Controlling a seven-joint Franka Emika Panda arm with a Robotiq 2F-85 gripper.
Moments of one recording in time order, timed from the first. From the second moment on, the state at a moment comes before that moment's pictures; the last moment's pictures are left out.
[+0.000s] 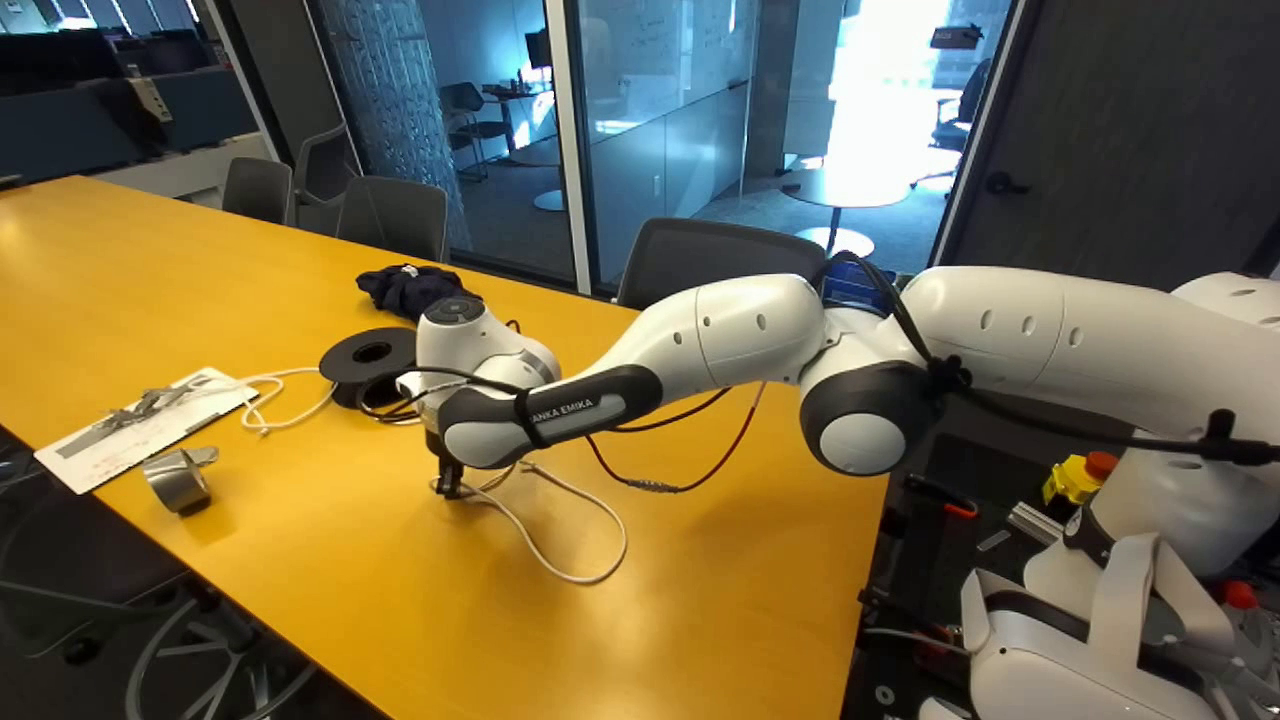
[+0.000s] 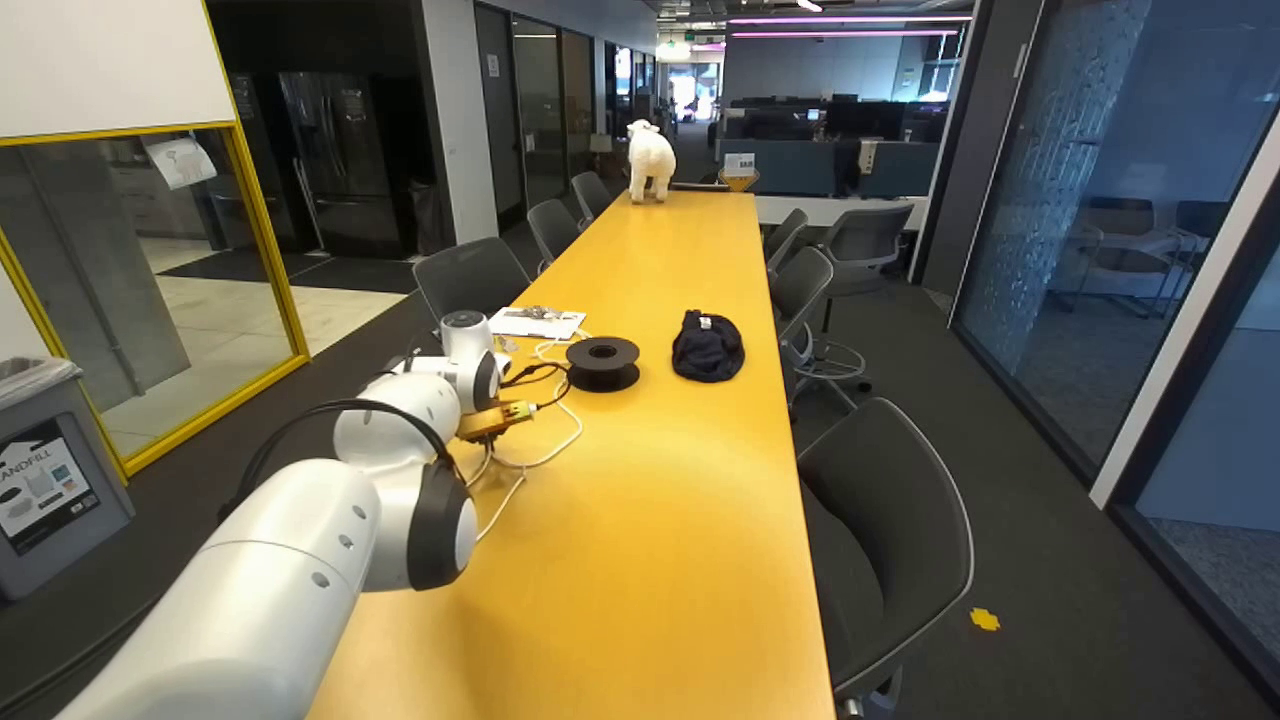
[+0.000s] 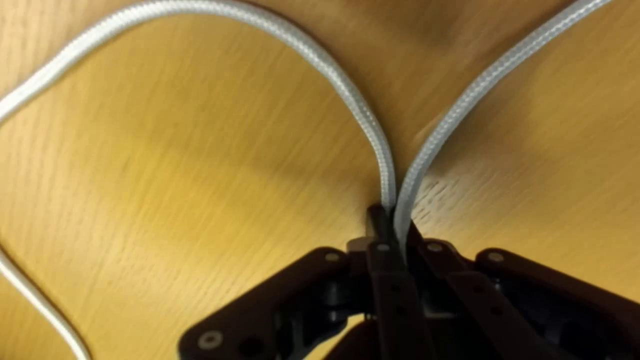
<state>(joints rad) 0.35 1.48 0.07 -0.45 -0.08 2.21 -0.38</state>
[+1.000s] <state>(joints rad) 0.45 1.43 -0.23 -0.74 -0.26 2.80 0.01</state>
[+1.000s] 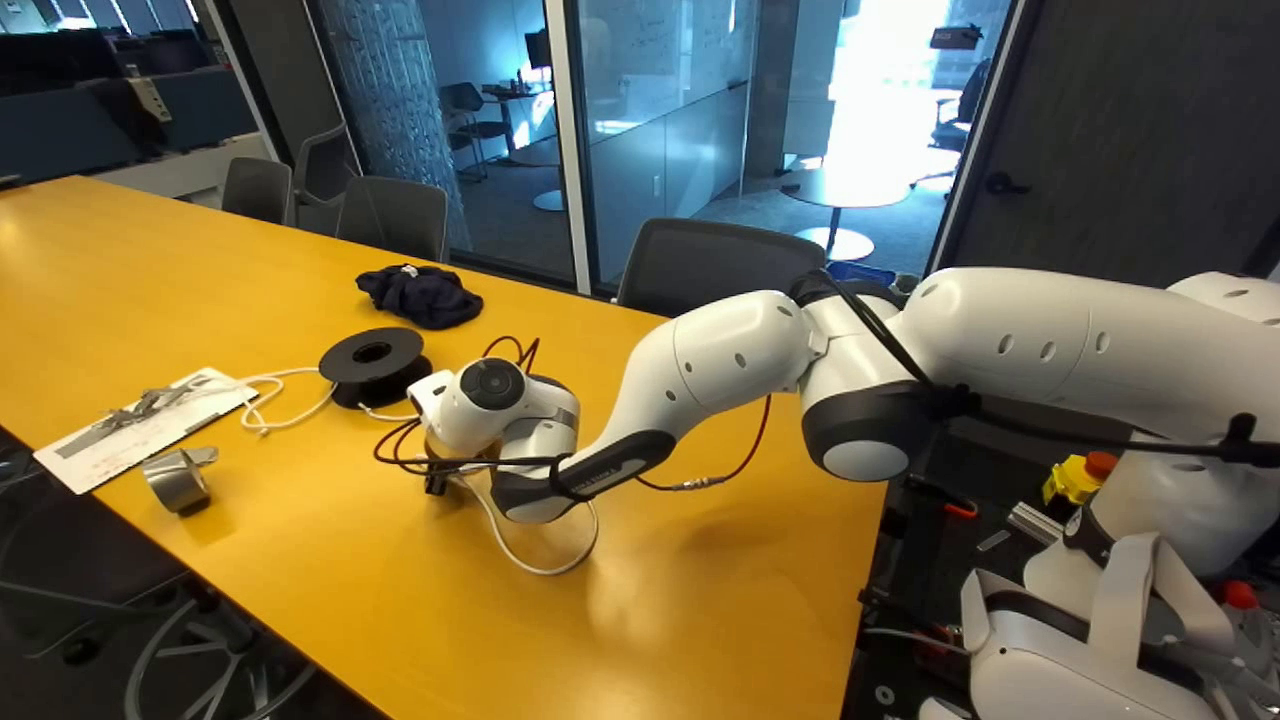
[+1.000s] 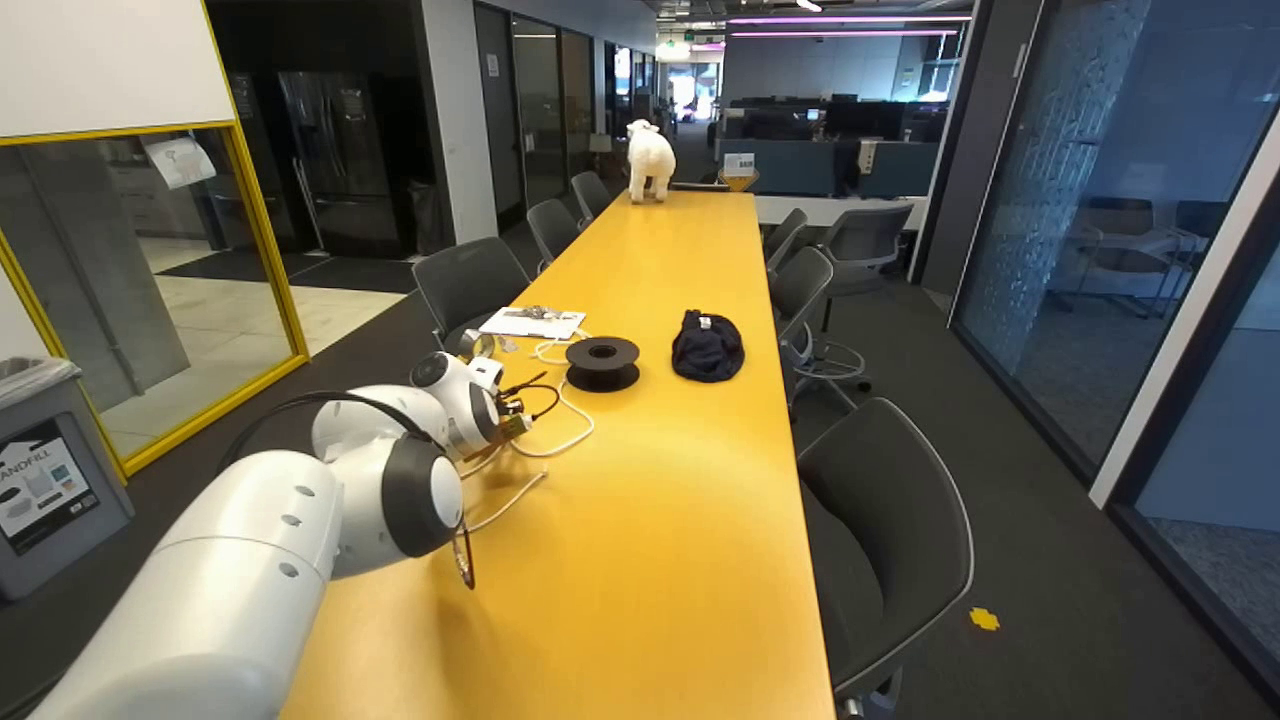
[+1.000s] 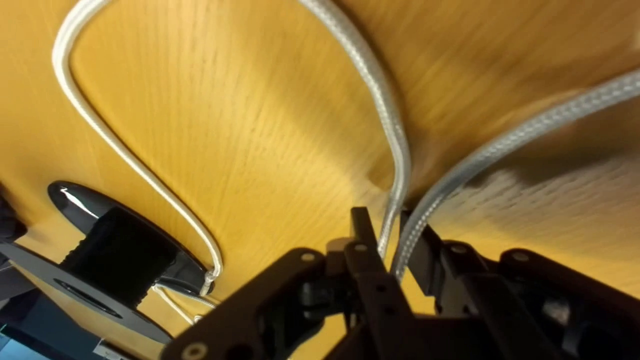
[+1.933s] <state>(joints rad) 0.37 1.06 0.03 -1.31 -0.25 2.78 -0.17</state>
